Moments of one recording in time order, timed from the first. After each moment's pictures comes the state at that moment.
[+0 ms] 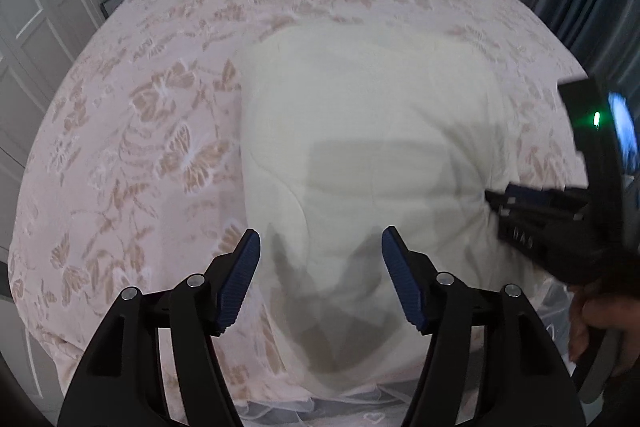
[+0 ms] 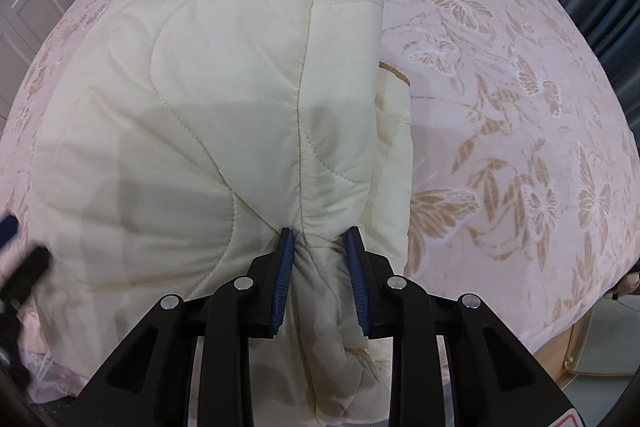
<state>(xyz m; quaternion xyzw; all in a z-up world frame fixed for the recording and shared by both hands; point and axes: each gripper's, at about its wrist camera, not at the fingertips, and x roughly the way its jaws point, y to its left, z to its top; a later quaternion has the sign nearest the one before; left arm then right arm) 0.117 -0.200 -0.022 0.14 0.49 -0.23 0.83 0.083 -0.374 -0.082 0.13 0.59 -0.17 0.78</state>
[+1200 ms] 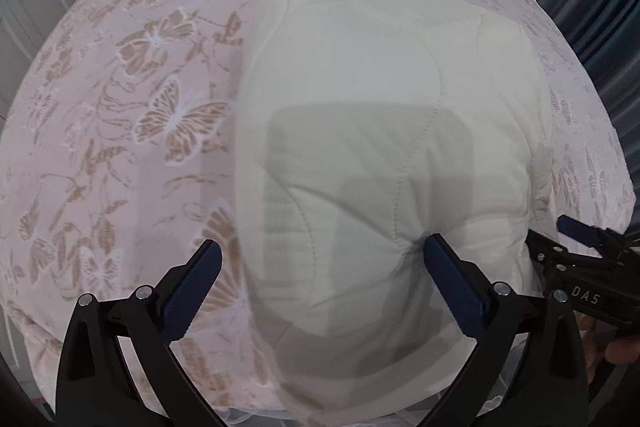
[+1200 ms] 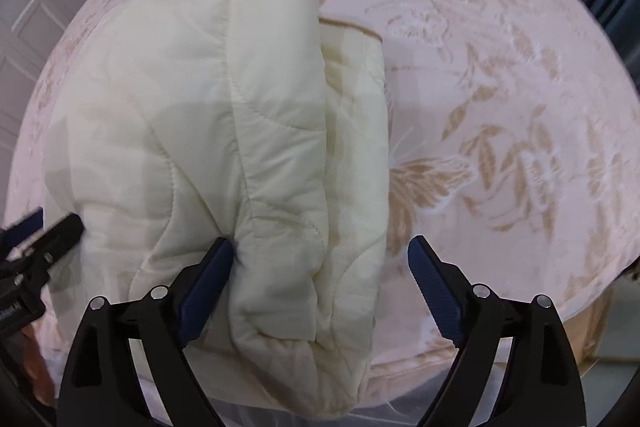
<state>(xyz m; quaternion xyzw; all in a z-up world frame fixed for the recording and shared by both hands) 0.148 -0.189 -0.071 0.09 0.57 -0.22 0.79 0.058 -0.394 -0.094 0.19 0.59 -0.16 0.77</state>
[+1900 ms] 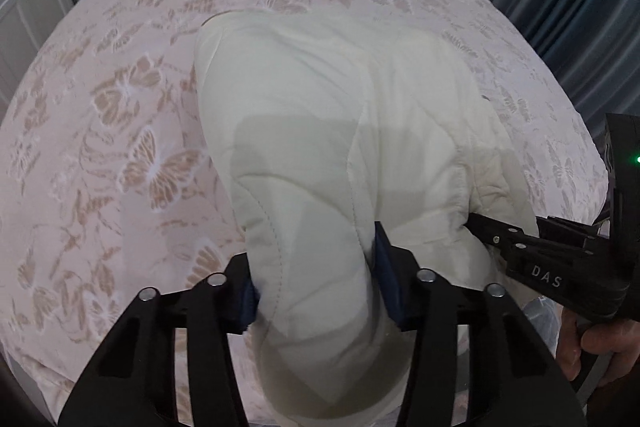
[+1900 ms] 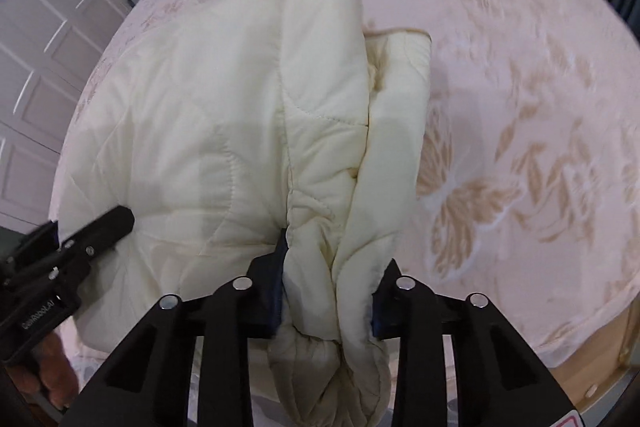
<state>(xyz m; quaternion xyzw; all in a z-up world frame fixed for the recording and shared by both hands) 0.147 -0.191 -0.028 0.11 0.52 -0.30 0.80 0.069 -0.367 -0.062 0.21 0.54 -0.11 0.81</state>
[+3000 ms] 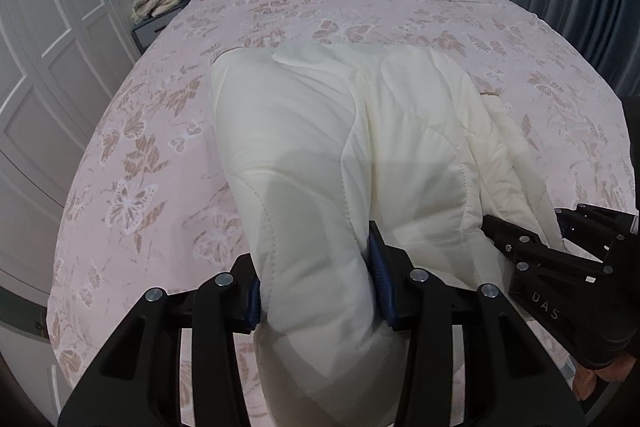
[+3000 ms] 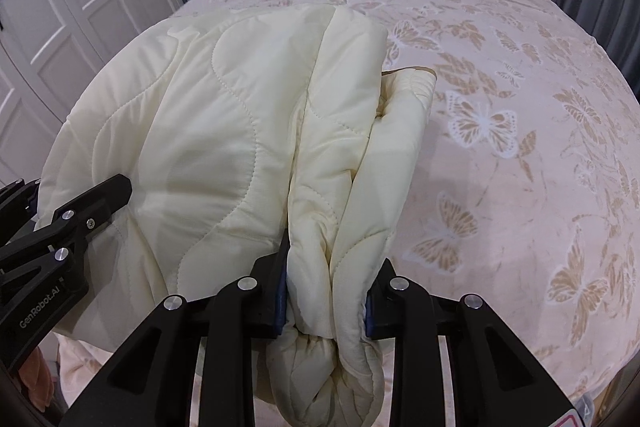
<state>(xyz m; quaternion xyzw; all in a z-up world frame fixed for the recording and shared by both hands) 0.239 -0.060 -0.015 0.16 0.44 -0.21 0.86 0.200 -0.209 -0.048 0.12 0.50 -0.09 0.85</state>
